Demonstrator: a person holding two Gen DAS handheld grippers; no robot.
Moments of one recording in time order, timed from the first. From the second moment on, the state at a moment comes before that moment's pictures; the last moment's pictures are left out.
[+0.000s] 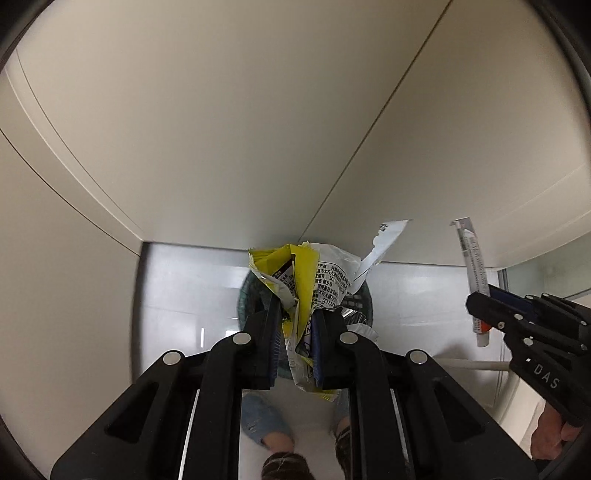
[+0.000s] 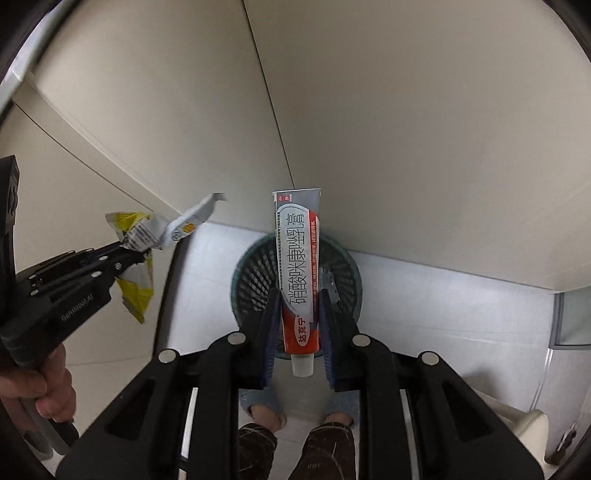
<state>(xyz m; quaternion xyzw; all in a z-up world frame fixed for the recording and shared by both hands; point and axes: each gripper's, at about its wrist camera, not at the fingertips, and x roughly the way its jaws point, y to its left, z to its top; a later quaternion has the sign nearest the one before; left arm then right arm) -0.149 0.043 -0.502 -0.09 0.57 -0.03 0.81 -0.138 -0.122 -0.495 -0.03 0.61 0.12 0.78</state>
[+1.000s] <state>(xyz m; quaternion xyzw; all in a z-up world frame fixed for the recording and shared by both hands) -0.133 -0.010 -0.706 -0.09 0.62 -0.03 0.78 -0.118 -0.130 -0.663 -0.03 0.64 0.14 0.76</state>
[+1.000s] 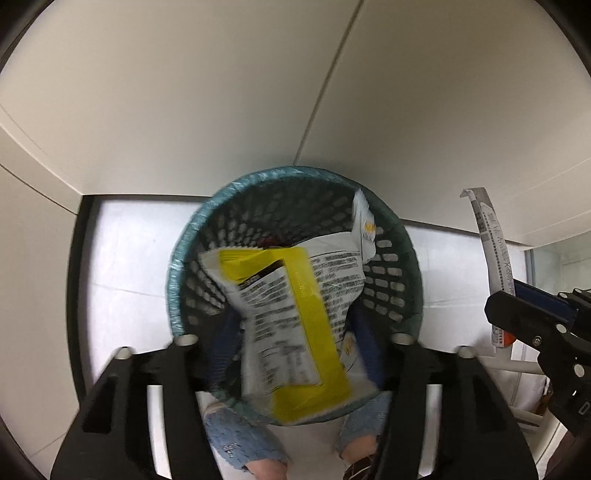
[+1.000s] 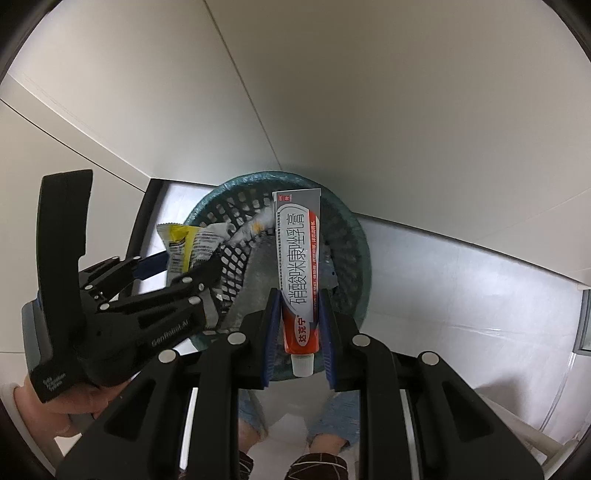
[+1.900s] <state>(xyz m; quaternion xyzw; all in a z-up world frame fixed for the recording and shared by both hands) -0.174 0.075 -0.677 -0.08 0.61 0.05 0.78 -0.112 -0.097 -0.706 -0.01 0.64 0.10 0.76</state>
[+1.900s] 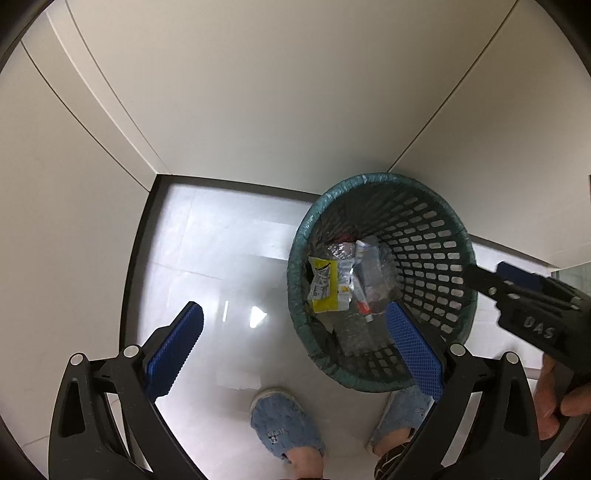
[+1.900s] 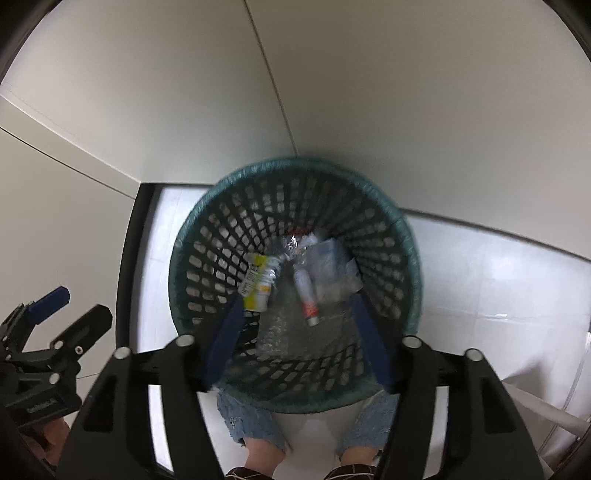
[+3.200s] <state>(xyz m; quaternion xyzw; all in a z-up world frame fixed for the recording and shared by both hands) -0.208 0.035 -0.056 -0.03 0.46 0.01 0.89 -0.219 -0.184 -0.055 0.03 0.45 -0.01 0.89</state>
